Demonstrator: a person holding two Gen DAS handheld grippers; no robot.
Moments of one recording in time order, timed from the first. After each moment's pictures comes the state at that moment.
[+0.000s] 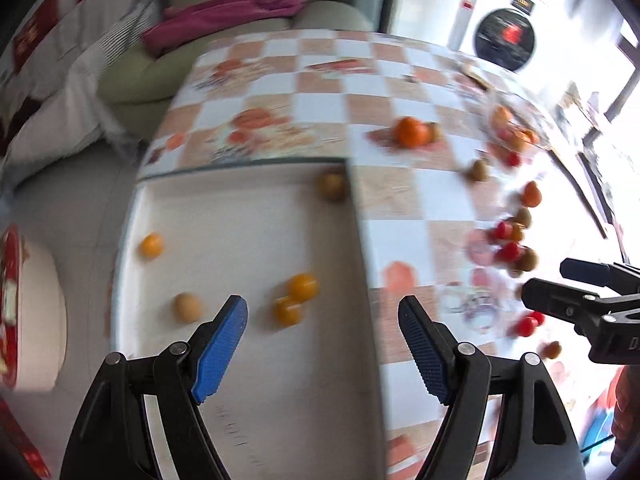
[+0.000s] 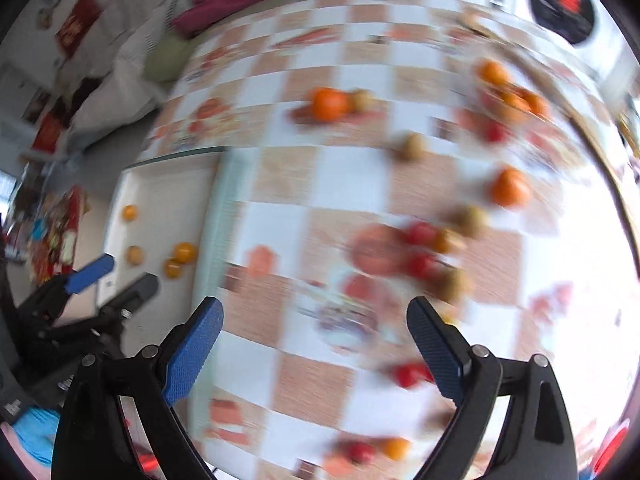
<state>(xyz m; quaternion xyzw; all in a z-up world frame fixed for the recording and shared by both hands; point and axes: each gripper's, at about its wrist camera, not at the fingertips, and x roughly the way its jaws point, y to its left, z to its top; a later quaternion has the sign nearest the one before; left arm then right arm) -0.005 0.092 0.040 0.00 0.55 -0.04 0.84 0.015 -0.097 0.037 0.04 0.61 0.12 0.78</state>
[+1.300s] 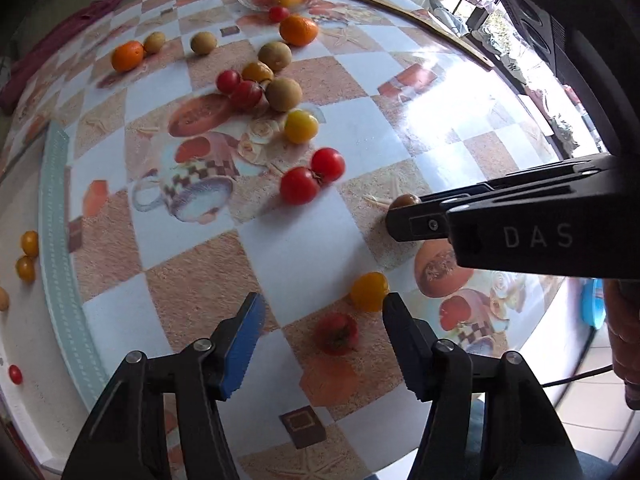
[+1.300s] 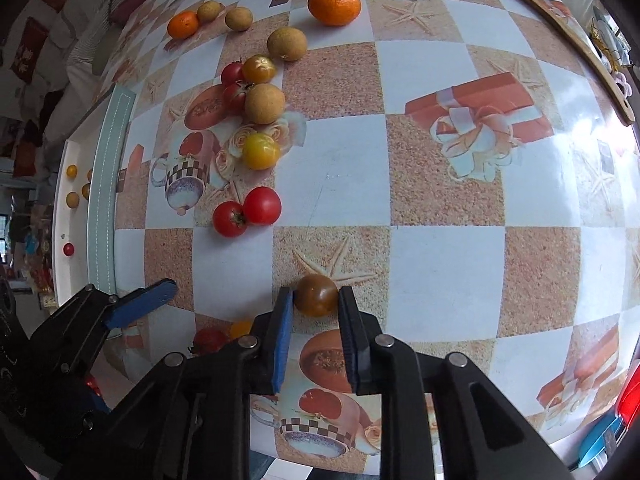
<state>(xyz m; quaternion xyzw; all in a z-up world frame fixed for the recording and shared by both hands) -0.094 -0.083 -0.022 0.09 0.60 -0.24 0.76 -0.055 -0.212 -0.023 0.09 0.68 0.09 0.72</state>
